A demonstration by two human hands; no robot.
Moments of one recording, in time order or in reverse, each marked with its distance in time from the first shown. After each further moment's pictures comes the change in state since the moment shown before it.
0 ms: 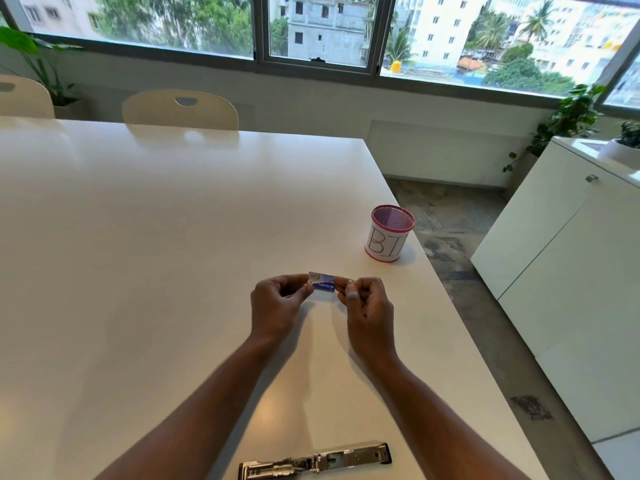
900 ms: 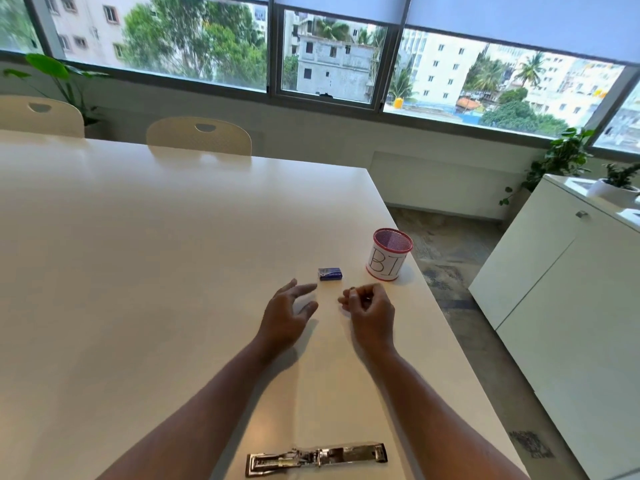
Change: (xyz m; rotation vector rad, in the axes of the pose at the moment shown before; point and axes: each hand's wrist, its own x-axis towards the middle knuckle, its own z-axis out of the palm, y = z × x) left_hand 0.005 -0.002 -0.010 0.330 -0.199 0.143; right_hand 0.027 -0.004 0.005 0.104 0.054 0.077
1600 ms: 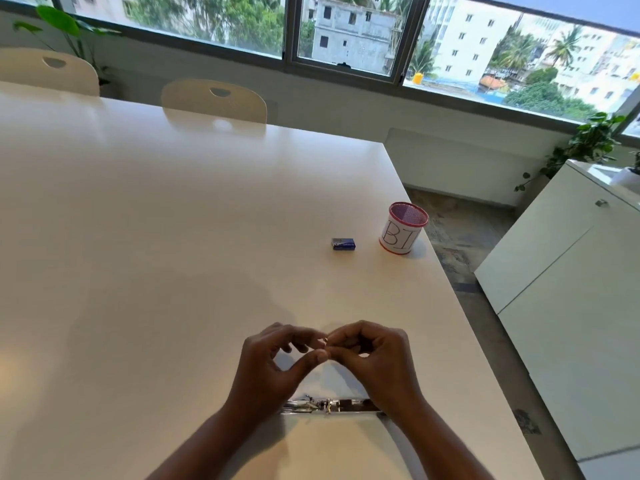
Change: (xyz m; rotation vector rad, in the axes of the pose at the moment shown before) left_hand -0.155 0.013 -0.031 -0.243 0.159 0.293; right_hand -0.130 -0.055 -0.056 -0.079 -0.469 -0.248
